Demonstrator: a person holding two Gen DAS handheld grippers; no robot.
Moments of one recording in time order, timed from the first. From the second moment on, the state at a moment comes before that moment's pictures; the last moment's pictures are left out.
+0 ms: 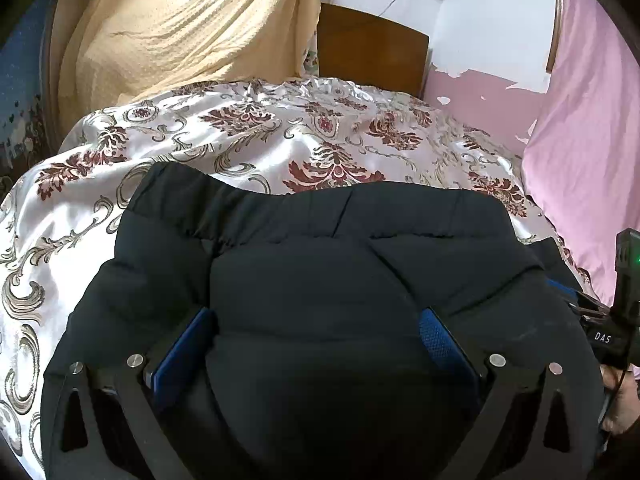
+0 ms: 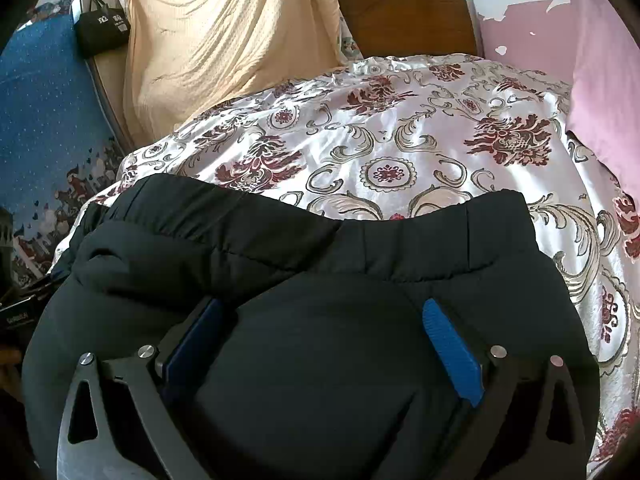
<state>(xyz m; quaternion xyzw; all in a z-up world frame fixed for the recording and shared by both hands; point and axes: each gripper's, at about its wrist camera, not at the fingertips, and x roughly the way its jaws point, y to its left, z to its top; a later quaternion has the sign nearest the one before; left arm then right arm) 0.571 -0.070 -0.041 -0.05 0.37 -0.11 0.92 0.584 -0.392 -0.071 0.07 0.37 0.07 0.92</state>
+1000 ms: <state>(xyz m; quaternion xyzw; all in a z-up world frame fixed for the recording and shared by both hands) 0.564 -0.070 -0.044 -0.05 0.34 -0.11 0.93 0.581 -0.379 -0.068 0.03 0.37 0.03 0.93</state>
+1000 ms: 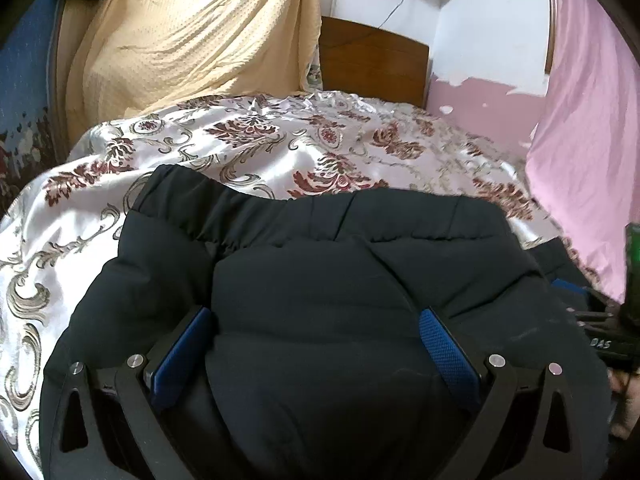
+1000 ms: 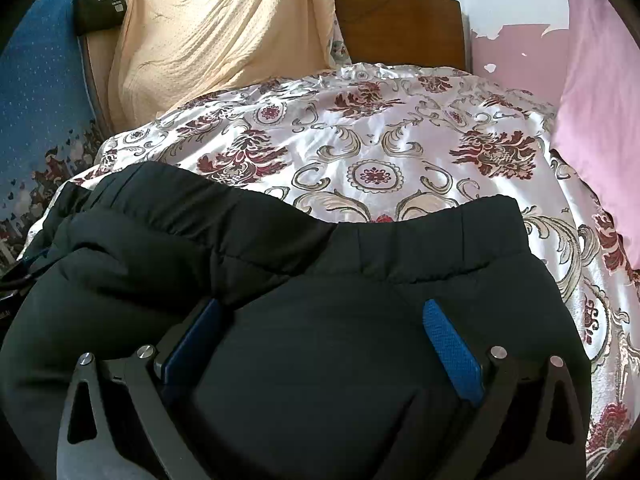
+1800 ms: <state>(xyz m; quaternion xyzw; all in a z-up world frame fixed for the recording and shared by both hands) 0.507 0.086 -0.075 -0.18 0.44 -0.16 0.86 0.496 -0.485 -0.060 0.05 0.40 0.05 0.91</state>
